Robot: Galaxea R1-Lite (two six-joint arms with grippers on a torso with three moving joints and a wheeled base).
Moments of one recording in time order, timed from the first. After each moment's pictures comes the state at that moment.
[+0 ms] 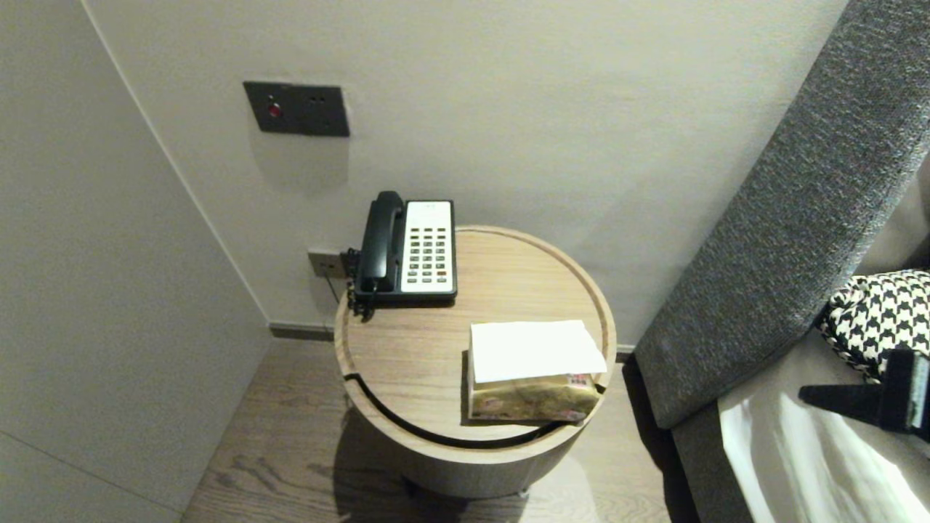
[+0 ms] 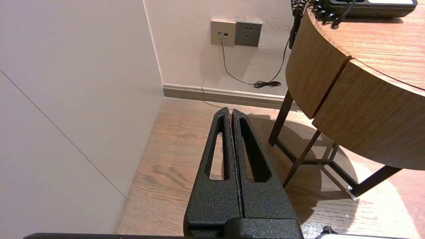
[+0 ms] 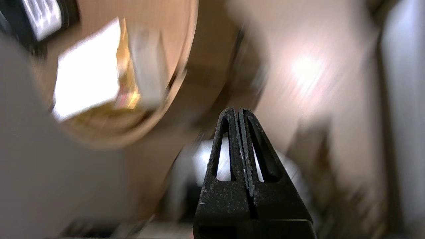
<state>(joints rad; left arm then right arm) 0.01 0.00 0.00 -0.02 0.02 -0.01 0.31 1.07 -0.88 0.42 0.01 0.66</state>
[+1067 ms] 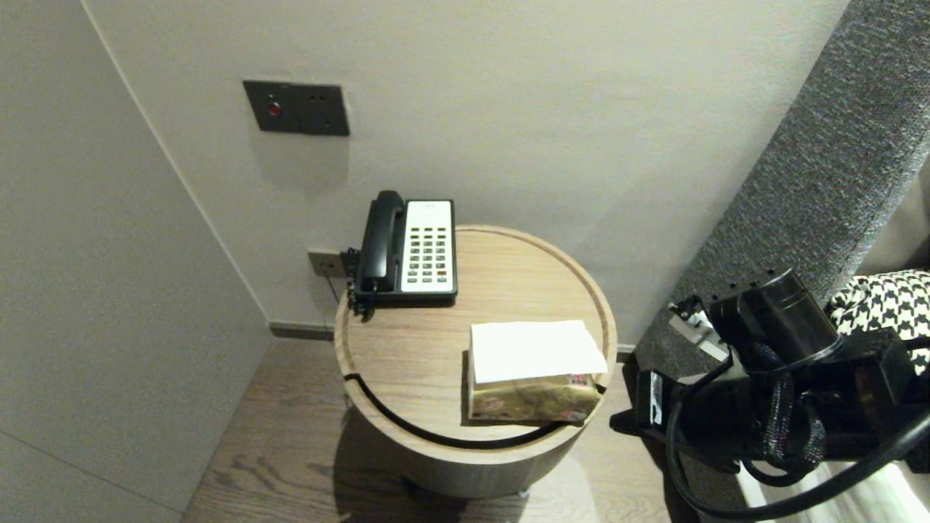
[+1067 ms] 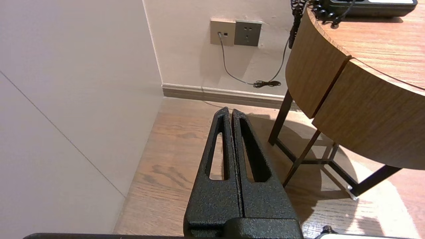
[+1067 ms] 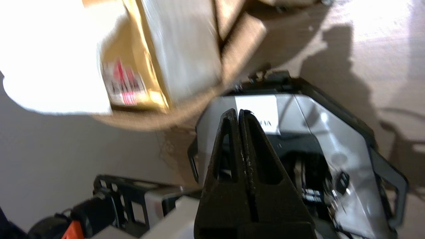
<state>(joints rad) 0.01 0.00 0.00 -0.02 0.02 -0.01 0.55 1.52 -0.83 0.09 0.12 0.81</state>
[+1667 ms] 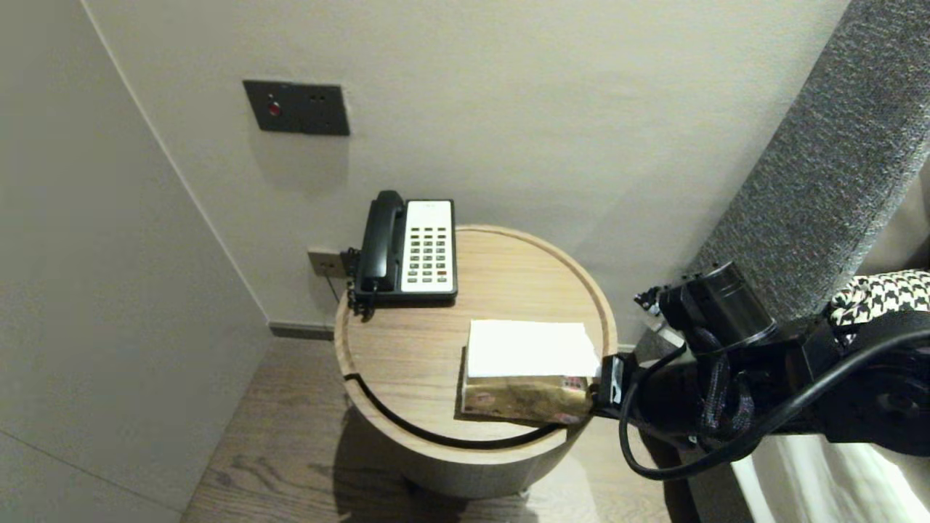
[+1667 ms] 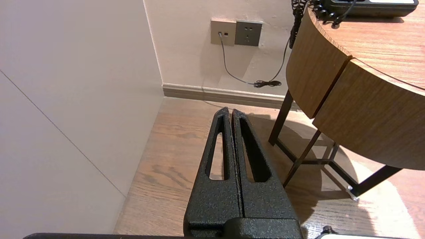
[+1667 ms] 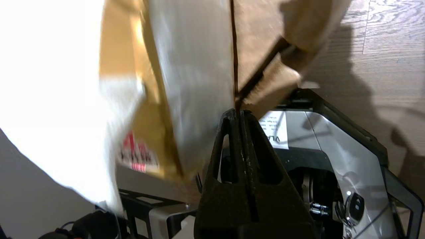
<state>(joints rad) 0.01 0.00 0.00 -0.02 0.02 -0.01 0.55 1.64 -0.90 0.02 0.13 0.81</state>
